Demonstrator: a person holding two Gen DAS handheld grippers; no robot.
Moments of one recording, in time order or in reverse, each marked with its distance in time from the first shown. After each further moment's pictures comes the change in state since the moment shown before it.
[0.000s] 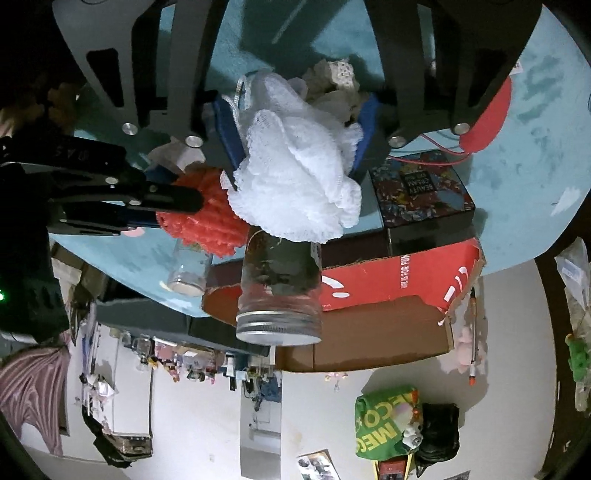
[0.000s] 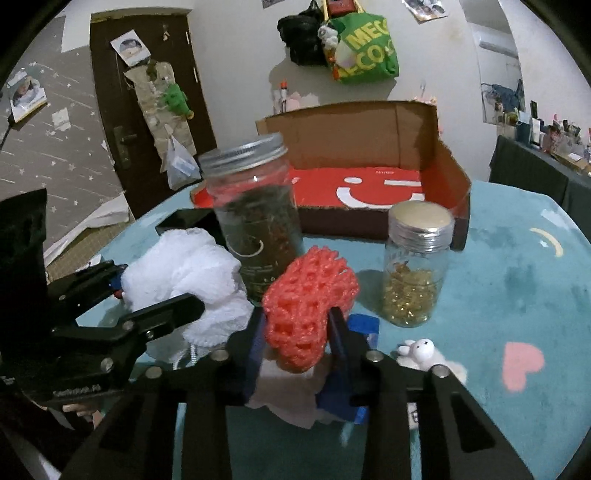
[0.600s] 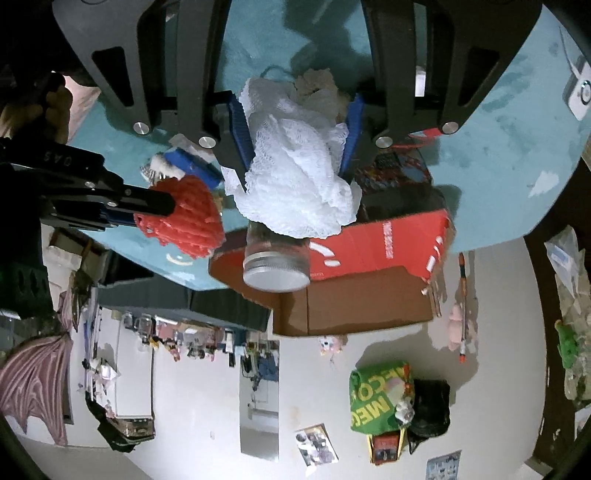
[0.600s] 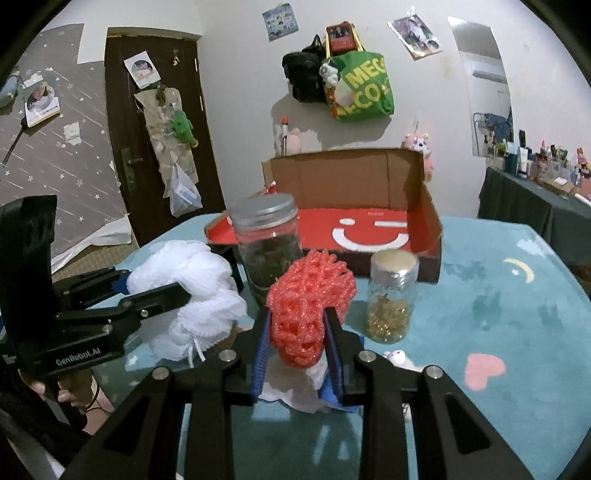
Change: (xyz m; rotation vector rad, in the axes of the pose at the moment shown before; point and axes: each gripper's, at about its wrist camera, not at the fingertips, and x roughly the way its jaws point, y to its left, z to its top) left arm -0.050 0.007 0.017 0.008 -0.092 0.025; right arm -0.049 0.011 0.006 -0.034 -0.128 -0.027
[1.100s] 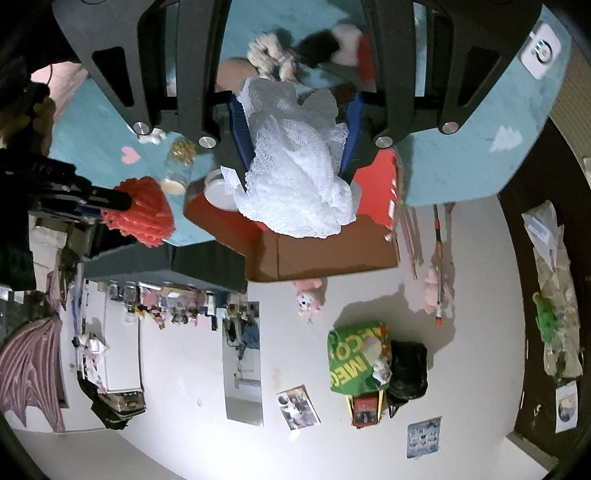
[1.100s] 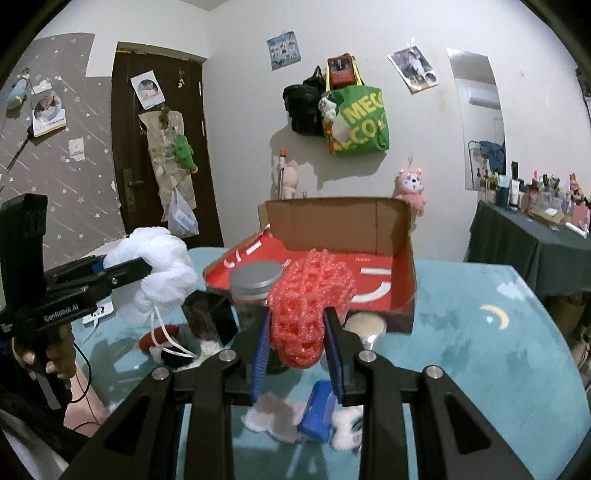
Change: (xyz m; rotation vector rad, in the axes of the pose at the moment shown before) left arm -0.033 0.030 0.052 0.011 -0.126 0.079; right arm -0.033 -0.009 0.043 -0.036 -0.105 -0.025
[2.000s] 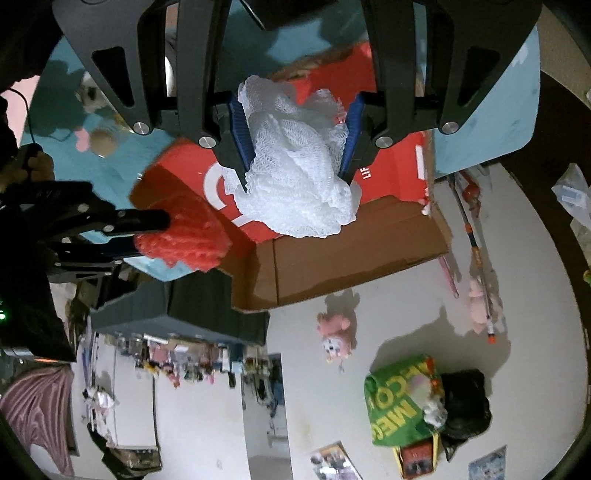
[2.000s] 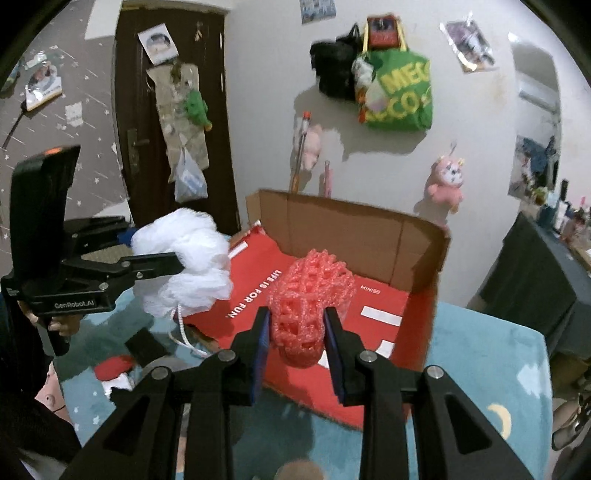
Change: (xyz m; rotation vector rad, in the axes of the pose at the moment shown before) left arm 0.184 0.028 0.080 0.121 0.266 -0.124; right arm 0.146 -0.052 0.102 -0.124 0.220 0.099
